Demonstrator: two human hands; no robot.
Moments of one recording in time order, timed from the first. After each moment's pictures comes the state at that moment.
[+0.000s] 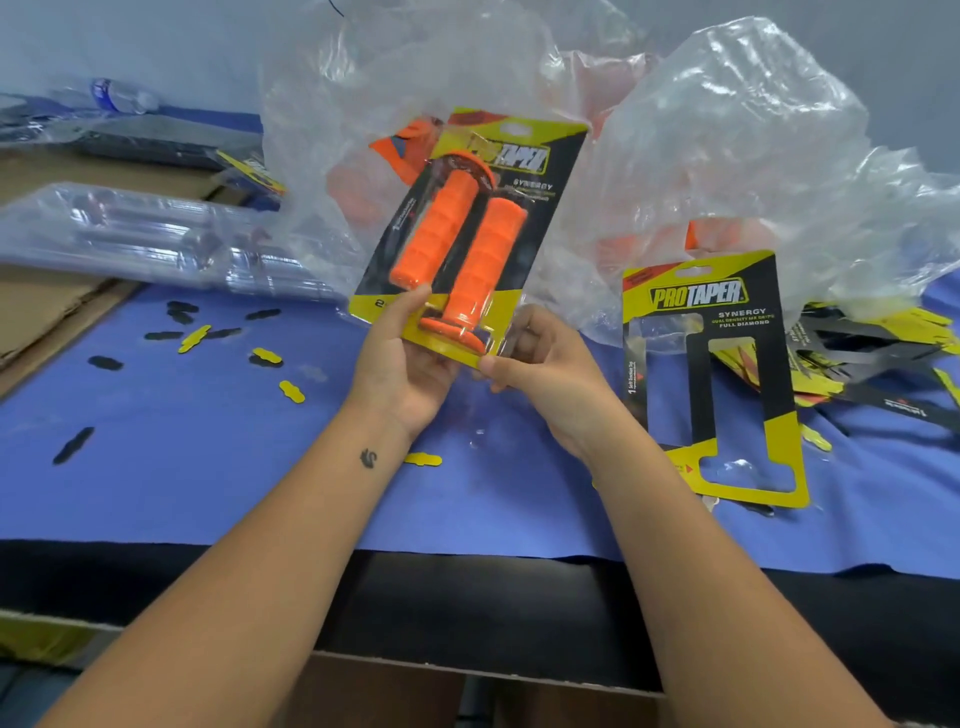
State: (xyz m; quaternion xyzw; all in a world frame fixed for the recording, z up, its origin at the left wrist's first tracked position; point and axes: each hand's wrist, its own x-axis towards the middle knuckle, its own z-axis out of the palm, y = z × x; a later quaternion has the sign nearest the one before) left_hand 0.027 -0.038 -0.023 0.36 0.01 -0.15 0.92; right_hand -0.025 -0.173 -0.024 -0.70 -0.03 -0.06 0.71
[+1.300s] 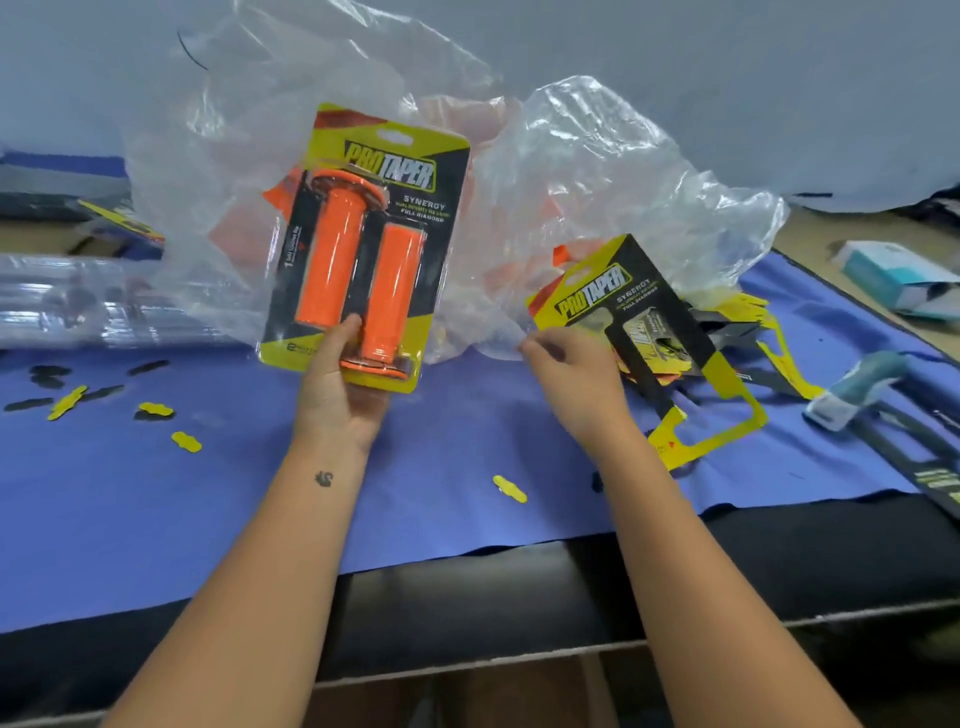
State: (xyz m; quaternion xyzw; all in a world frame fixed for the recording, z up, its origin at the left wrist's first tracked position) left_hand 0.017 -0.074 -0.015 0.33 0.01 -0.12 0.94; right_hand -0.069 -0.259 -0.009 -0.87 0.14 -0.24 0.41
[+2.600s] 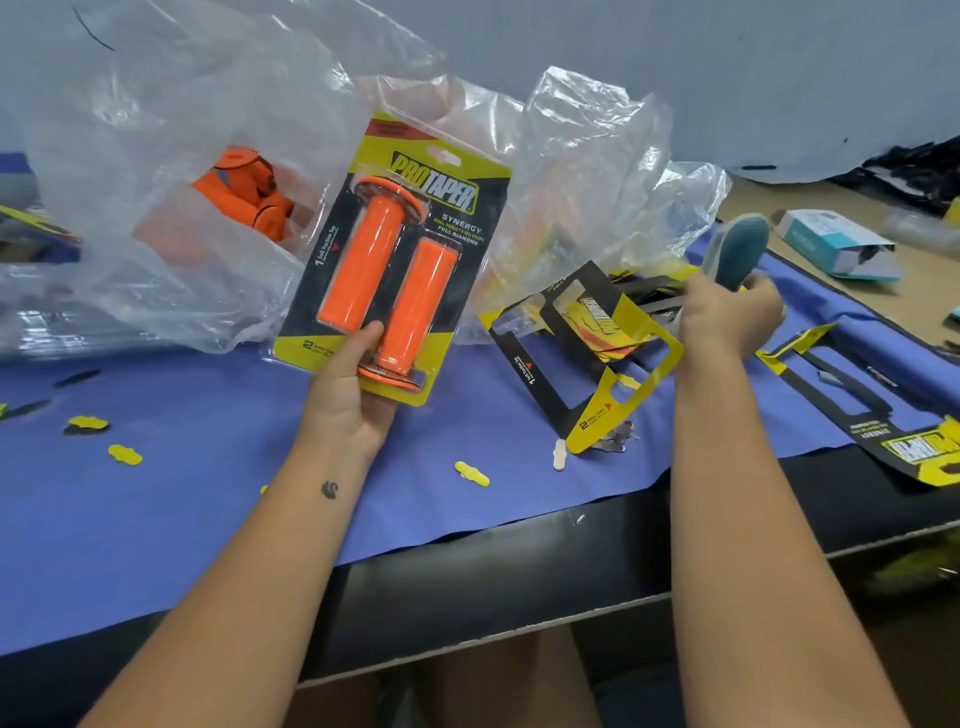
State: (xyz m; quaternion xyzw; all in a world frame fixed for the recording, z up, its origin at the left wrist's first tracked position) left_hand 0.001 -0.108 -0.028 0.41 -0.01 -0.18 0.90; right_hand -0.103 -0.383 0.030 -0.60 0.51 -0.48 0.40
